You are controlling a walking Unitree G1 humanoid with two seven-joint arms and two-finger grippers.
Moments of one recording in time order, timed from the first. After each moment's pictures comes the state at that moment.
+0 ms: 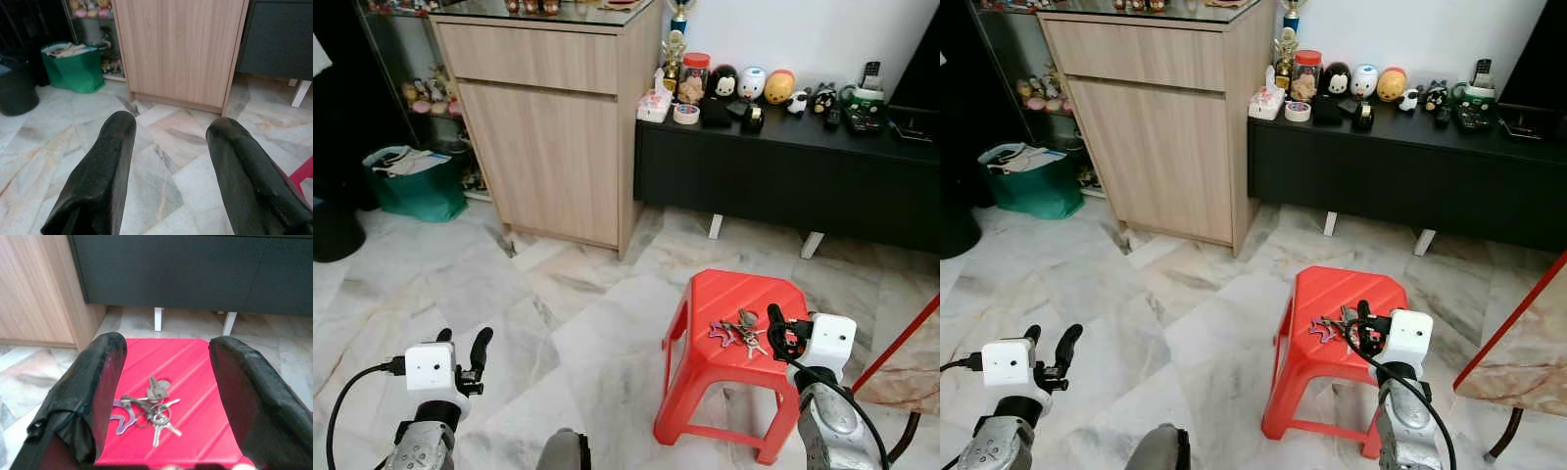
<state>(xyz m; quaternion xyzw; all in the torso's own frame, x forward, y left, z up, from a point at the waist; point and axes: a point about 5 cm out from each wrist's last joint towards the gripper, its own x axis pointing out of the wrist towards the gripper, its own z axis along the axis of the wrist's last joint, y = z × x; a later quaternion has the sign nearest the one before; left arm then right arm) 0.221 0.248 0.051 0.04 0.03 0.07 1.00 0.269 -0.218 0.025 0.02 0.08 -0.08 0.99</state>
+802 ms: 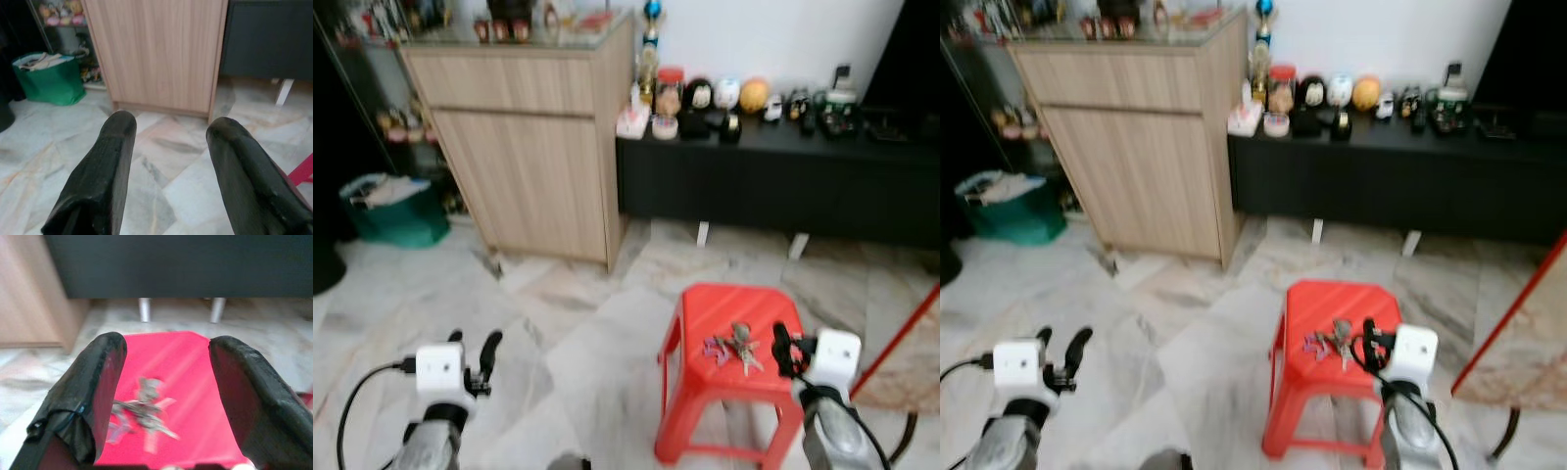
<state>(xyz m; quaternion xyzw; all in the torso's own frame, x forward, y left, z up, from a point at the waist) 0.218 0.250 0.048 0.05 0.04 0.05 1.00 0.262 -0.204 0.014 0.04 0.11 -0.07 0.99</state>
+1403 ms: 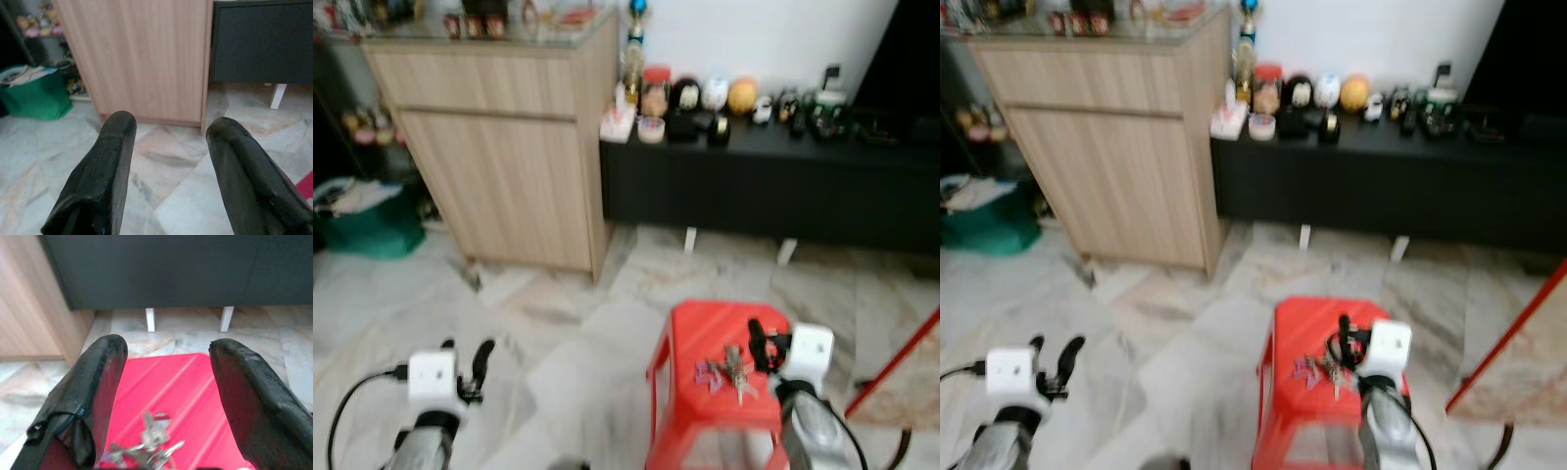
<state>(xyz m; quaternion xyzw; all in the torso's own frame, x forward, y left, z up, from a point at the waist) 0.219 0.252 0.050 0.06 0.04 0.05 1.00 0.264 -0.198 0.014 0.04 0.11 -0.06 0.99</state>
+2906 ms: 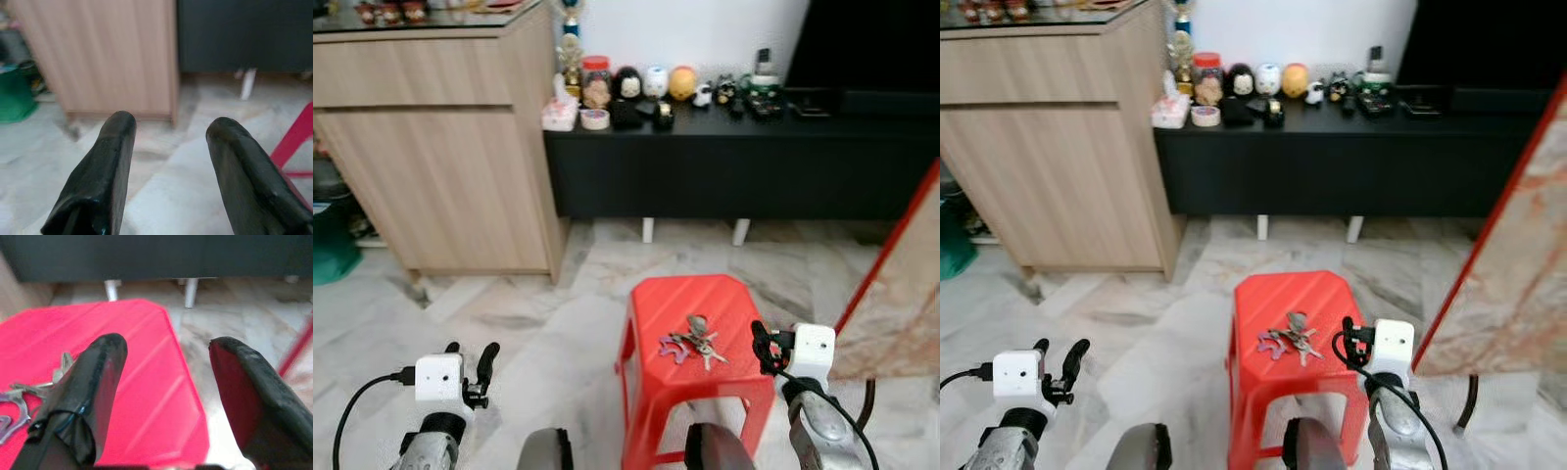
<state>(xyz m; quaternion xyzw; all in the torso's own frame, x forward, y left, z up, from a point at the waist) 0.222 0.243 0.051 0.06 0.03 0.05 1.00 0.270 -0.212 0.016 0.02 0.13 -0.05 0.99</state>
